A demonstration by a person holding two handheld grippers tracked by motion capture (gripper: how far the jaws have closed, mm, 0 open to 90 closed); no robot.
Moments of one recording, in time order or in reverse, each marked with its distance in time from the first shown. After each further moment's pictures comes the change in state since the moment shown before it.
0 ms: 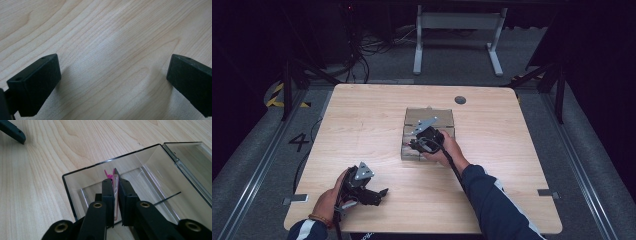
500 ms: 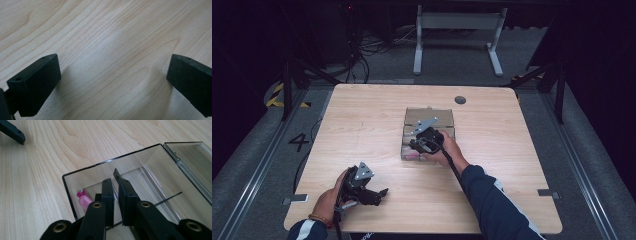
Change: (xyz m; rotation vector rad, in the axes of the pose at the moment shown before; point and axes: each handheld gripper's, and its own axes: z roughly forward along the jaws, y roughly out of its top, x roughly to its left) left arm 0.000 0.000 0.000 0.000 0.000 0.000; right arm 0.001 -0.001 0.001 -0.007 0.000 0.004
